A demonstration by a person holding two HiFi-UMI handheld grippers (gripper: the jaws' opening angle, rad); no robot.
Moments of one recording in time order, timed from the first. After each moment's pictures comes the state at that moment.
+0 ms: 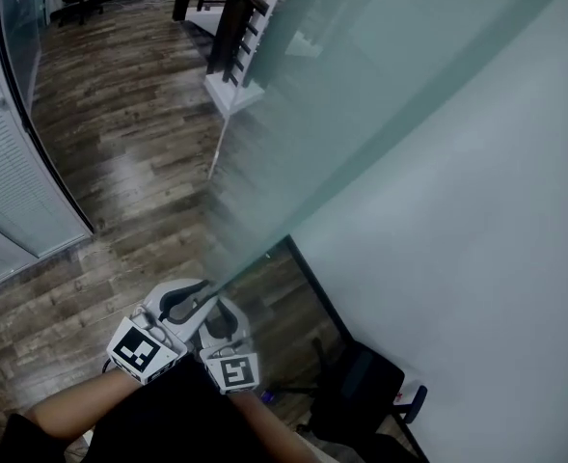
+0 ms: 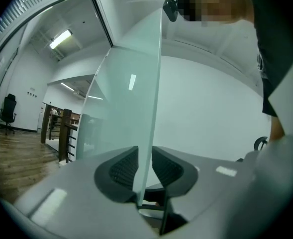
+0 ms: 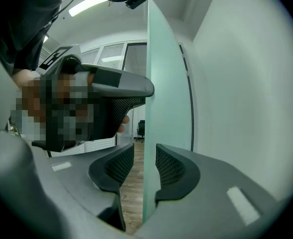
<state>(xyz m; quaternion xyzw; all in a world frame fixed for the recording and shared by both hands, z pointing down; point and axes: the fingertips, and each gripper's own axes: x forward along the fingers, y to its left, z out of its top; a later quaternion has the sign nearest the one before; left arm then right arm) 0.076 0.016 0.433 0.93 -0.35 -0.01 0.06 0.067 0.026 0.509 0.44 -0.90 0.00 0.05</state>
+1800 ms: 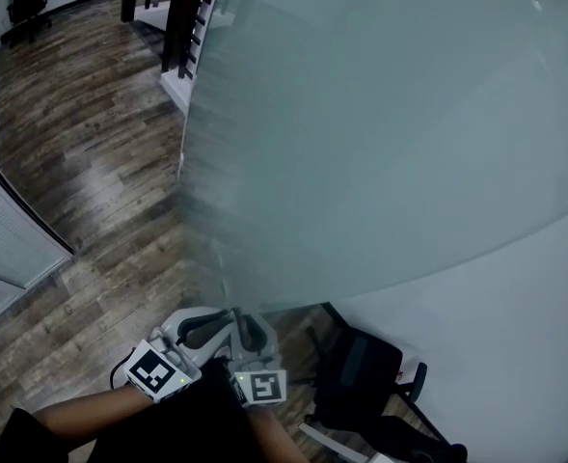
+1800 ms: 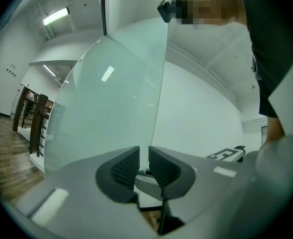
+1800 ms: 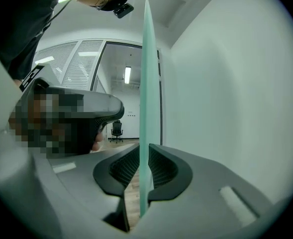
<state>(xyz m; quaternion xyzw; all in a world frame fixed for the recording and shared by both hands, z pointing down) 0.151 0.034 0.429 0.97 -0.21 -0.04 0.08 0.178 0.021 0.492 0.59 -0.81 0.04 0.04</state>
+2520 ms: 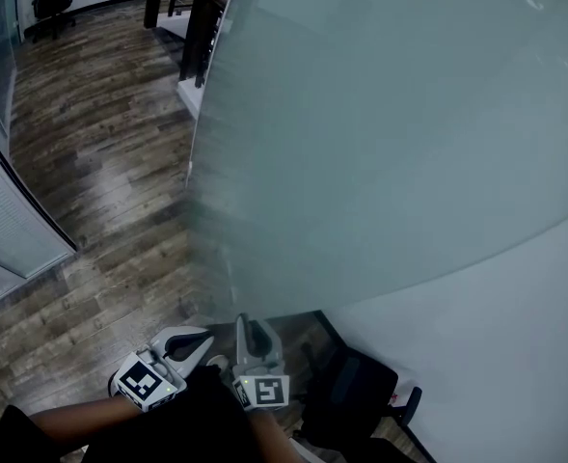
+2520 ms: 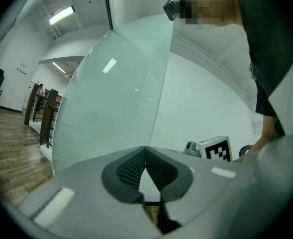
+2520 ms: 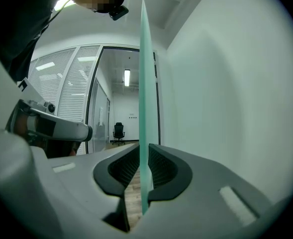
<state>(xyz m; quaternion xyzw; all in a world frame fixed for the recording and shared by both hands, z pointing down) 0.152 0.051 0.476 0.96 -0.27 0.00 0.12 0.219 0.013 0.492 0.57 -0.82 0.04 0.03</state>
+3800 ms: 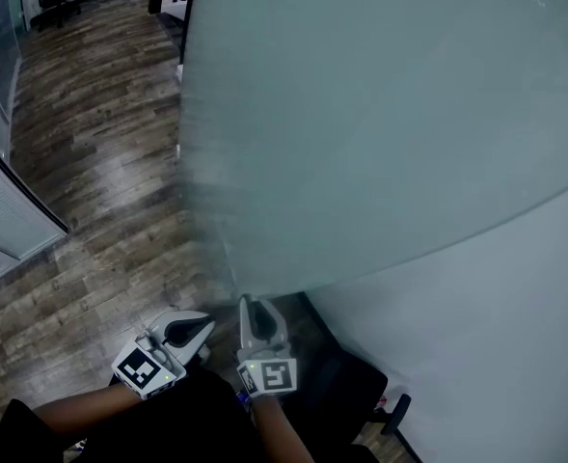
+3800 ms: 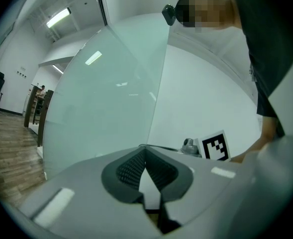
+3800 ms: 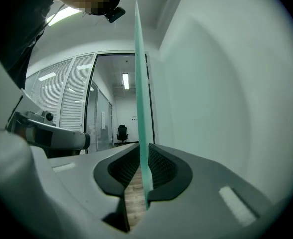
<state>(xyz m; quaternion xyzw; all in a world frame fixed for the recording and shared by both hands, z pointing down) 0.259 0.025 0.481 0.95 -0.29 -0.01 0.11 0.324 -0.022 0.493 0.53 -0.84 0.05 0.00</state>
